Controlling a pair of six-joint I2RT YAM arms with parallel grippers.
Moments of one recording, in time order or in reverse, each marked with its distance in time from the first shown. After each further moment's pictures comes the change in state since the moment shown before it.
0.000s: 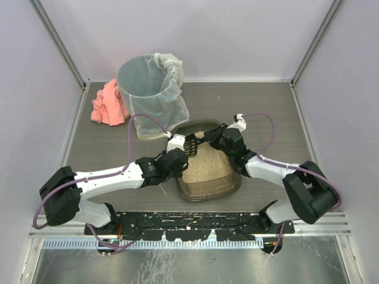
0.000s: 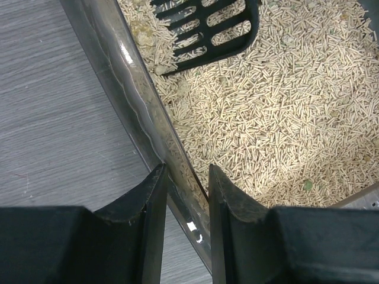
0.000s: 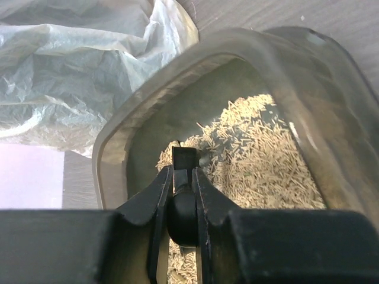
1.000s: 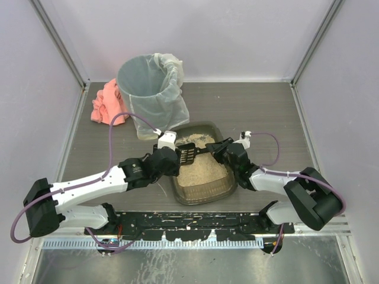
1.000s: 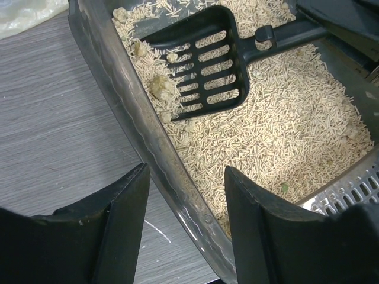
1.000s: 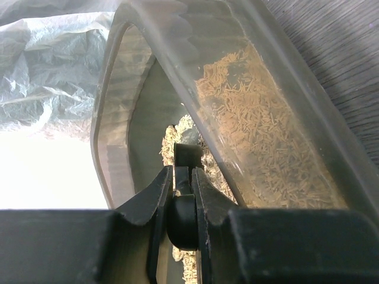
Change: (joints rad) left arm 0.010 -0.181 -0.012 -0.080 -0.016 0.029; right arm 0.031 -0.070 -0.239 0.164 0.006 0.334
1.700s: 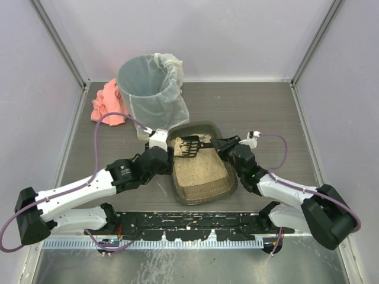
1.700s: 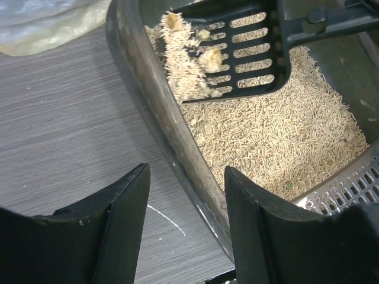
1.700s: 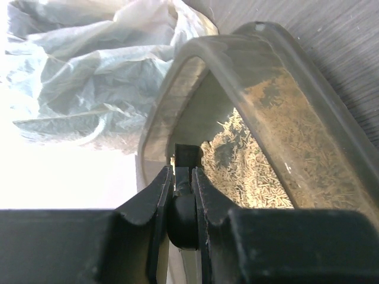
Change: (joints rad) left arm 0.012 -0.113 -0.002 -0.056 -0.027 0.026; right arm 0.006 -0.176 -0.027 -0.043 0.079 0.014
